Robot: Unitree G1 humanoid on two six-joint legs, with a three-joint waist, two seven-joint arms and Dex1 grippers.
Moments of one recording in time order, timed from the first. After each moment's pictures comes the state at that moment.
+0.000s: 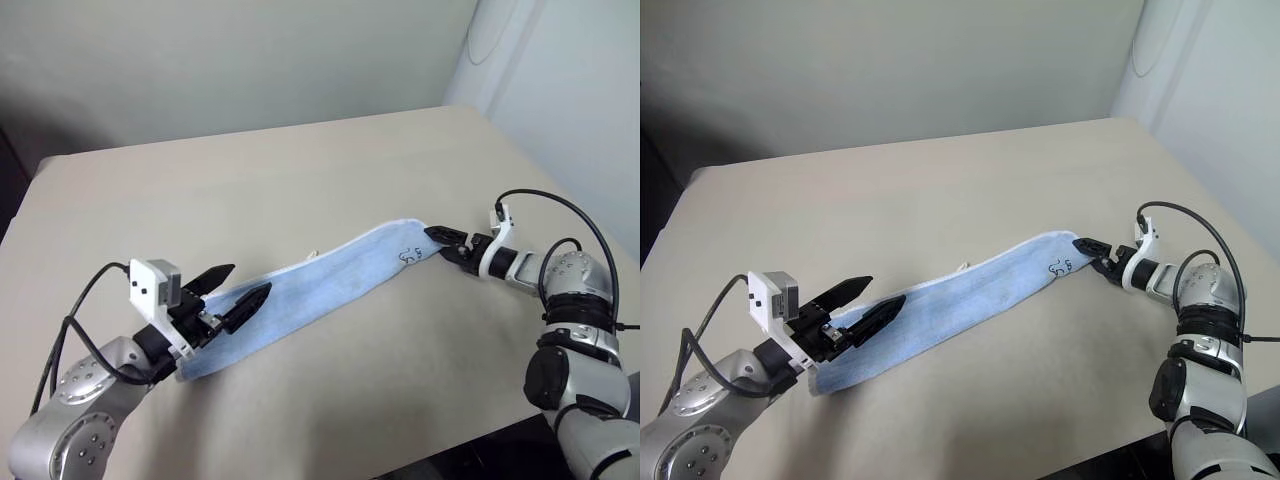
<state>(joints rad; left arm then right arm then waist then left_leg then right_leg) 0.17 0.60 0.38 -0.62 -0.87 0.61 -0.49 -0.84 -0.45 -0.48 0.70 0.49 1.12 0.66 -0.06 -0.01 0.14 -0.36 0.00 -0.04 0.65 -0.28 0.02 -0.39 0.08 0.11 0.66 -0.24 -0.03</state>
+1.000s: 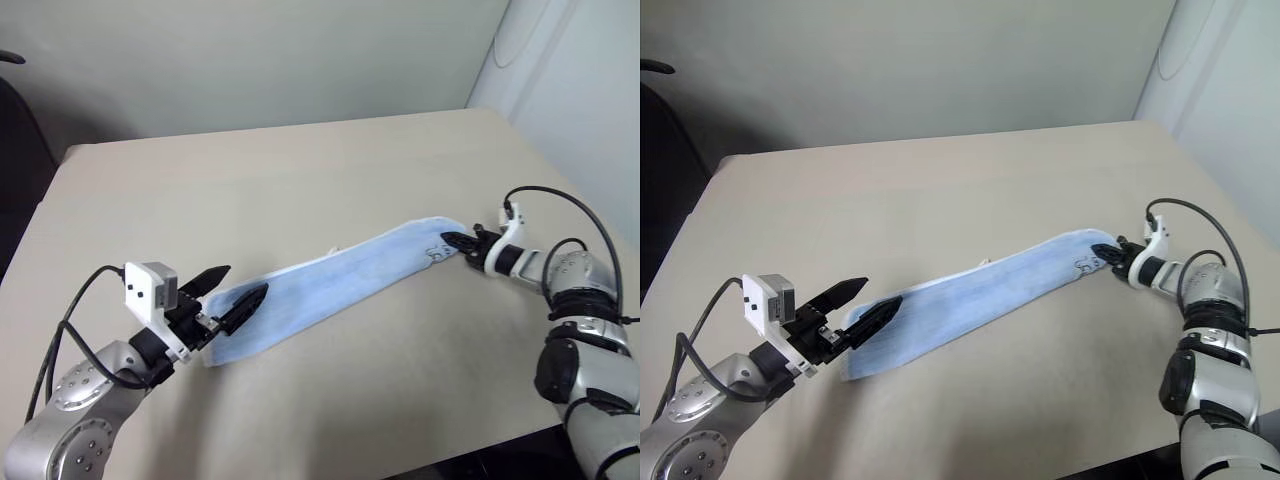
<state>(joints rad) 0.19 0.60 0.39 -0.63 -0.87 0.60 -0.47 -0.86 -0.57 -0.42 0.83 0.50 0.97 0.66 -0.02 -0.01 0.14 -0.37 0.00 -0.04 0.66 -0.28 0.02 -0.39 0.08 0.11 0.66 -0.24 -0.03</state>
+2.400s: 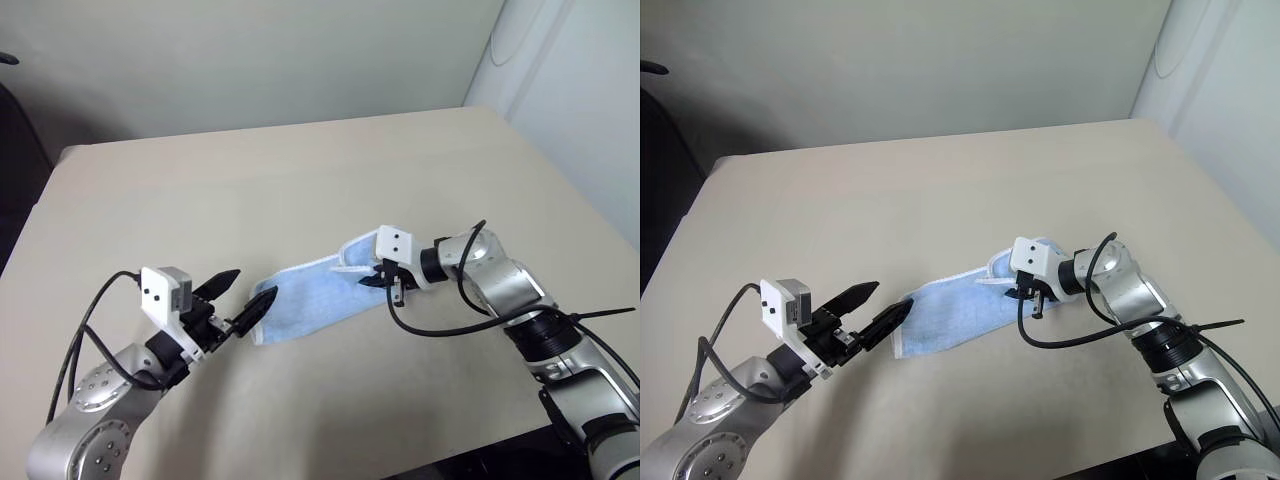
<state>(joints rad) 0.20 0.54 0.34 -0.65 -0.82 0.59 -0.44 -0.73 -0.58 0.43 -0.01 0.07 0.57 1.10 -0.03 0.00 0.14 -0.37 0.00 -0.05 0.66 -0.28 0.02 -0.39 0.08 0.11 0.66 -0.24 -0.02</state>
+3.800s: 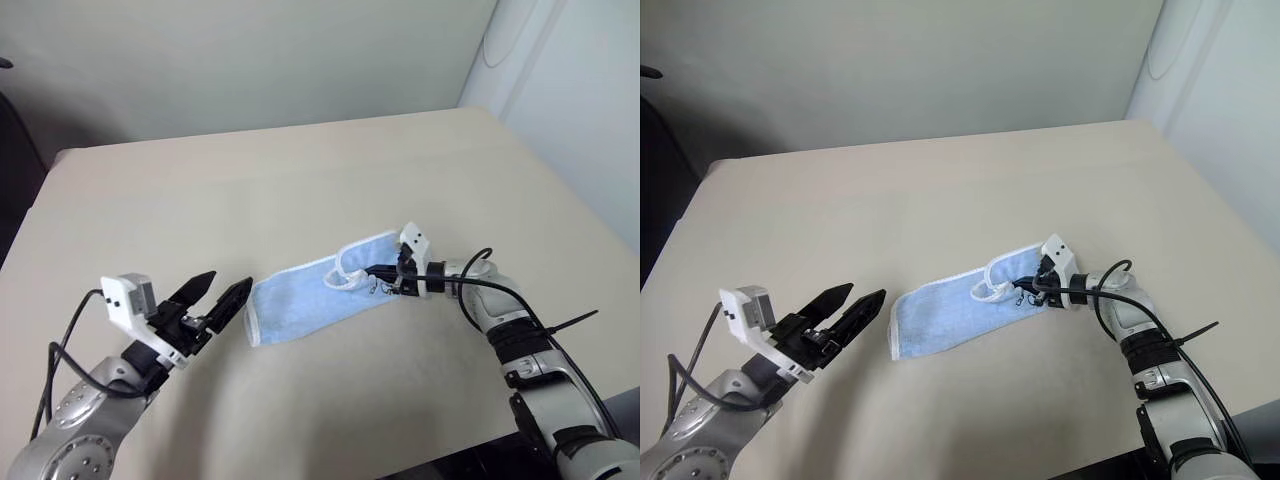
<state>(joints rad) 0.31 0.48 0.51 -0.66 -1.11 0.63 -0.33 -0.65 -0.40 0.20 0.43 0.23 0.40 0.99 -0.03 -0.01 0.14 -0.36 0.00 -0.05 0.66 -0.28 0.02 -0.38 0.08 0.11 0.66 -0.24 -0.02</state>
